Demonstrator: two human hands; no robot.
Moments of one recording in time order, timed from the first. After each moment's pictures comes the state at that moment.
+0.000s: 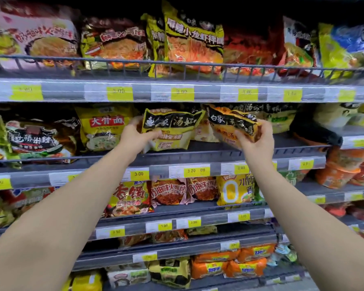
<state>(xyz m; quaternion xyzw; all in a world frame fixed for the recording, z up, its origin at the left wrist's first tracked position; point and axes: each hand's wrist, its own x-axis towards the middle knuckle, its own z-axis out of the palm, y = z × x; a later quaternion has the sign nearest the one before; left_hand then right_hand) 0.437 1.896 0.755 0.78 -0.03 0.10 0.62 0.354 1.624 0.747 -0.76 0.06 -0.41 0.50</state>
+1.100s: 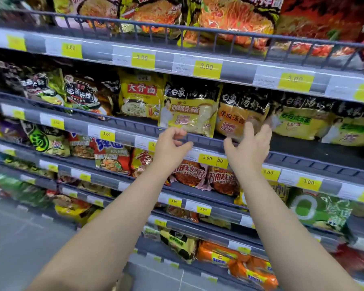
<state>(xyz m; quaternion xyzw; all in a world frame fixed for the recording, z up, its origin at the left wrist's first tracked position) 0.366 1.827 0.702 0.82 0.07 0.18 0.54 0.404 1.654 0.702 -0.92 0.03 -0.28 0.27</state>
